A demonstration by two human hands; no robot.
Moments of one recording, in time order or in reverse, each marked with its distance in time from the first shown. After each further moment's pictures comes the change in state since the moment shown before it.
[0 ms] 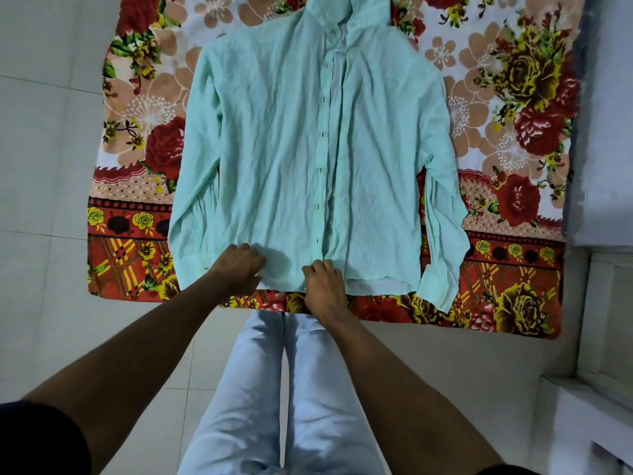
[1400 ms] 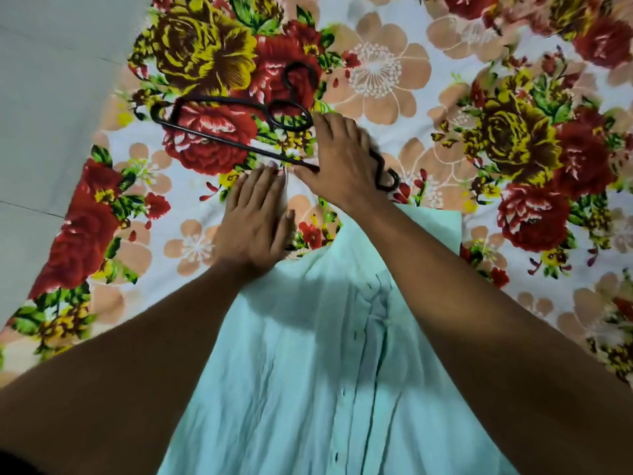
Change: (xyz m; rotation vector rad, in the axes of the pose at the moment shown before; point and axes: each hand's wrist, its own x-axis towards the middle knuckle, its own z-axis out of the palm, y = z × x) left_hand 0.409 -0.307 -0.301 -0.210 0.943 -0.337; right_hand 0.666 0.060 -0.382 -0.135 0.588 -0.269
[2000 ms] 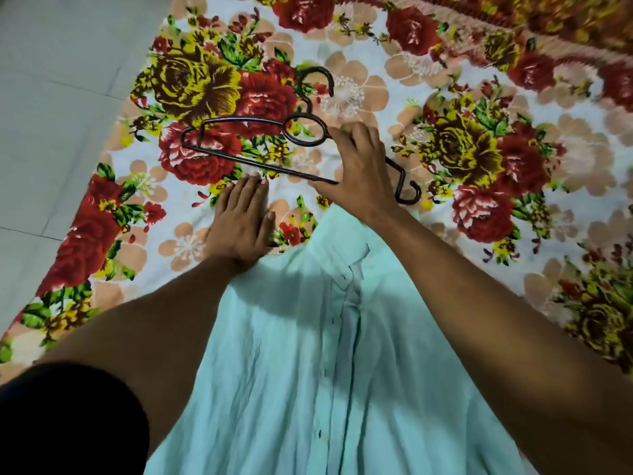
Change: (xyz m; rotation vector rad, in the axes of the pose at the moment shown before) left_hand 0.001 0.001 -0.004 -0.029 -0.042 -0.011; right_hand -0.051 0.038 -0.071 0.167 0.175 -0.003
